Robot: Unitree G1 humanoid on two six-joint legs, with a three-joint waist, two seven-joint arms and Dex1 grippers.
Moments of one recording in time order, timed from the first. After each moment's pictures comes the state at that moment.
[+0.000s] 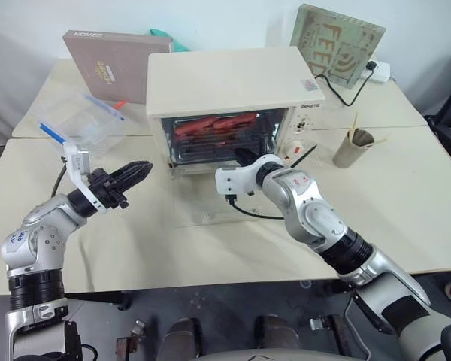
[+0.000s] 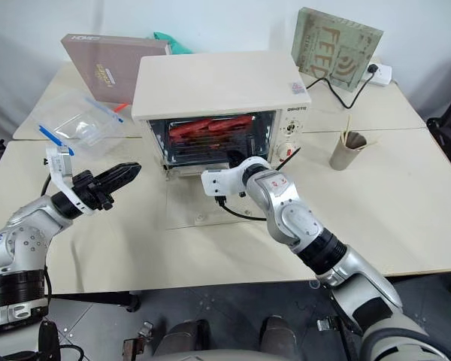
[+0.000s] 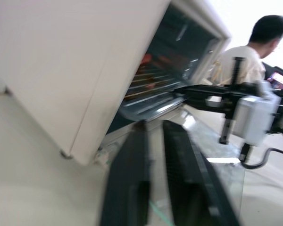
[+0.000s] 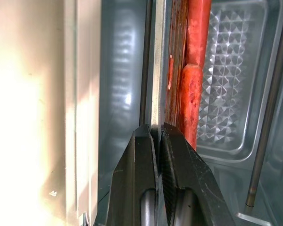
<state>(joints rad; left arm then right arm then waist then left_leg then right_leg) -0.42 0.60 0.38 0.10 -0.71 0.66 -0.86 -0.82 -0.43 0.62 -0.02 -0.89 0.34 0.55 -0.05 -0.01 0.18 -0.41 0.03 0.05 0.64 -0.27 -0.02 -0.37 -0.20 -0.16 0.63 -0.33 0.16</state>
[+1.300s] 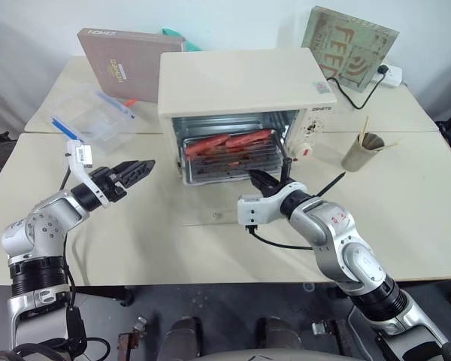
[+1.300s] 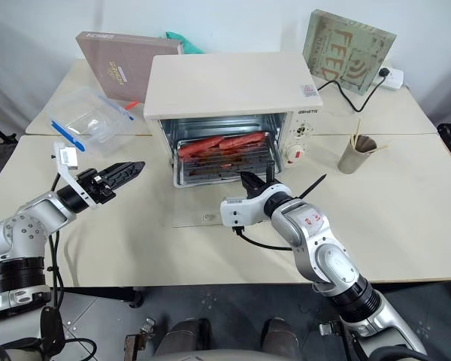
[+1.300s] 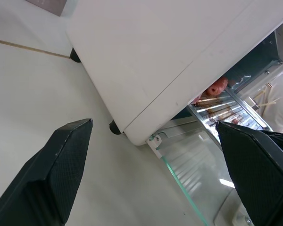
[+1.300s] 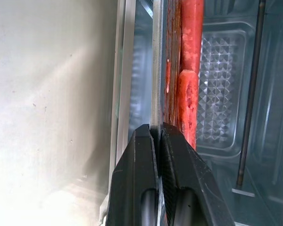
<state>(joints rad) -0.52 0.59 0.40 0.21 -0.74 0.82 -0.69 -0.48 -0.50 0.44 -0.35 -0.97 0.20 0.61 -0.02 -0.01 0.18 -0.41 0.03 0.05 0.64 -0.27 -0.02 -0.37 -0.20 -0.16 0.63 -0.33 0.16</state>
